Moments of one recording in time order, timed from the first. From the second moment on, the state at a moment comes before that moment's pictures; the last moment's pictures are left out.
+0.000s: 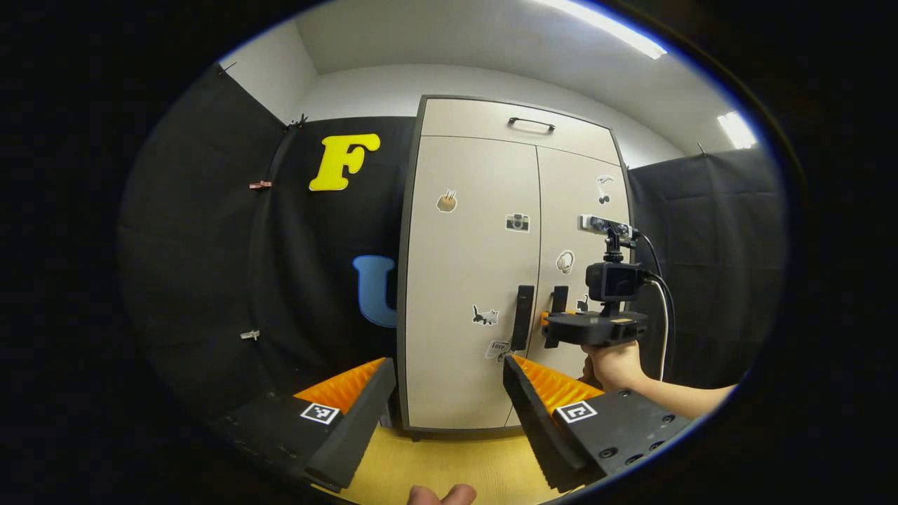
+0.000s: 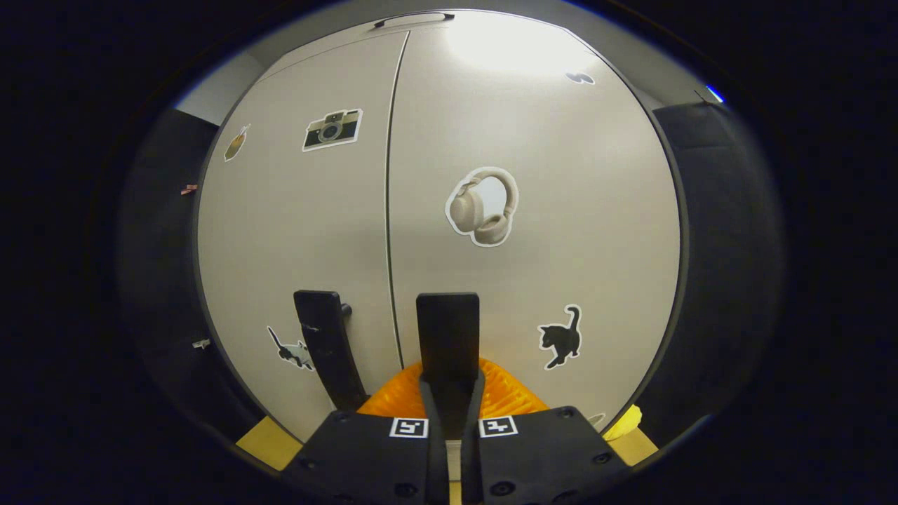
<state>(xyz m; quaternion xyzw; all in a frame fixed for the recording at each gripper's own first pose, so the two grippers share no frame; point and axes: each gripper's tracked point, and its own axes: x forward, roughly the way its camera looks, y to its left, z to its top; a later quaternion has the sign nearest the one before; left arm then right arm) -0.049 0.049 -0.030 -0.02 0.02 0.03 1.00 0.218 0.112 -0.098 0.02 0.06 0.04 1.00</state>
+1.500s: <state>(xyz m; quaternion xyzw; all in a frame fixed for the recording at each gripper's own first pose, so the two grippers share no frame) -0.044 -0.011 -0.026 -0.01 0.02 0.02 1.00 0.131 0.028 -0.087 0.05 0.06 0.12 0.99</state>
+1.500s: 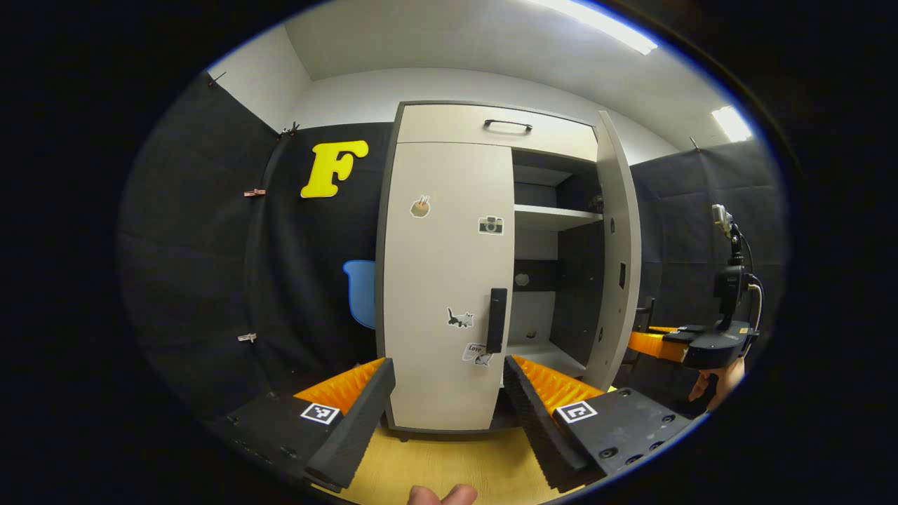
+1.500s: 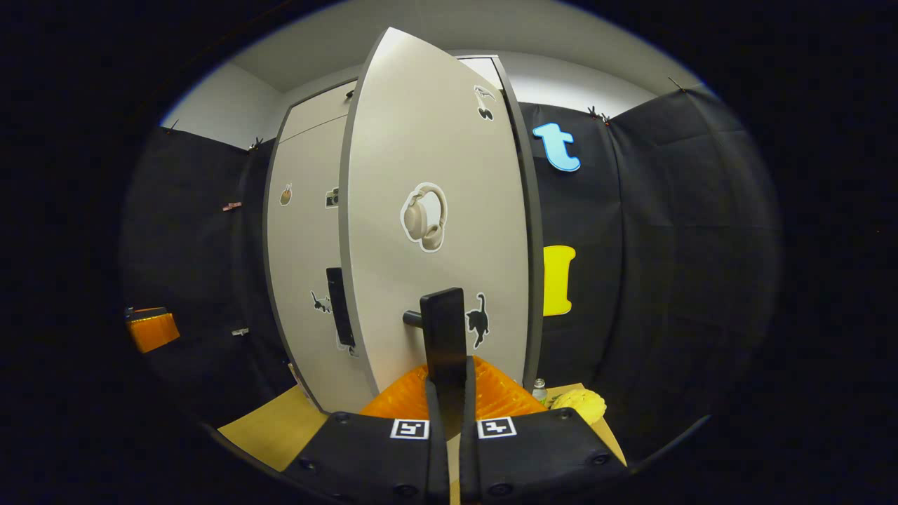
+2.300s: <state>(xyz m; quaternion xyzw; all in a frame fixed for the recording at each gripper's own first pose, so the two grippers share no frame) 0.006 -0.074 -0.035 -0.01 0.03 -0.01 1.00 0.133 -0.034 -0.088 0.06 0.07 0.06 0.99</state>
